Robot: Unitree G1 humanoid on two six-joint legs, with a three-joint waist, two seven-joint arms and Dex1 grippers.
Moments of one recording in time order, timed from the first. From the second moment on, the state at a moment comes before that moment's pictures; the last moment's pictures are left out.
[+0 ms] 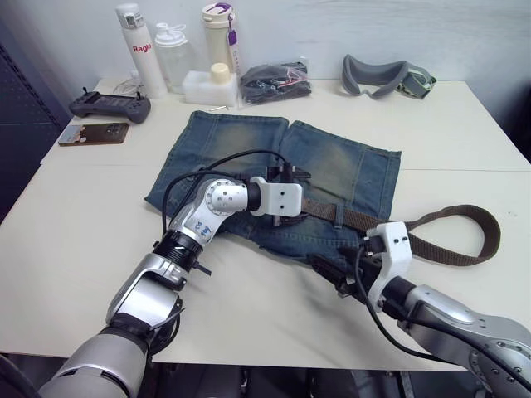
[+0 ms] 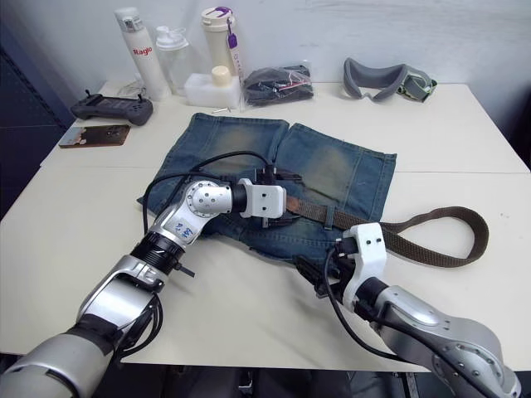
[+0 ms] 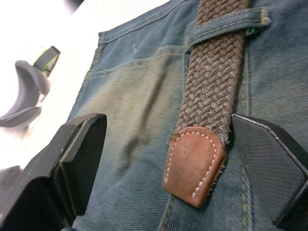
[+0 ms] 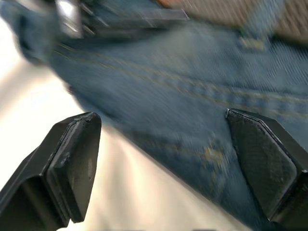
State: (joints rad) left arm -0.93 0.30 -0.38 0.59 0.29 -0.39 -0.68; right arm 0.05 -0.69 0.02 -0.76 1.33 0.76 -0.35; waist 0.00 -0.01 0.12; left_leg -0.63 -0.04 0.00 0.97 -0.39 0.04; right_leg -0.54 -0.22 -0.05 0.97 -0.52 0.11
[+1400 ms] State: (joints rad) left arm -0.79 0.65 -0.25 0.20 0.23 -0.03 -0.91; right arm -0.07 -0.52 -0.04 -0.62 1.23 0.94 -0.37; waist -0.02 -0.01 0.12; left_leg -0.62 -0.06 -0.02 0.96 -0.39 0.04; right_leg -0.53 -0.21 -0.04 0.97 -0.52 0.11
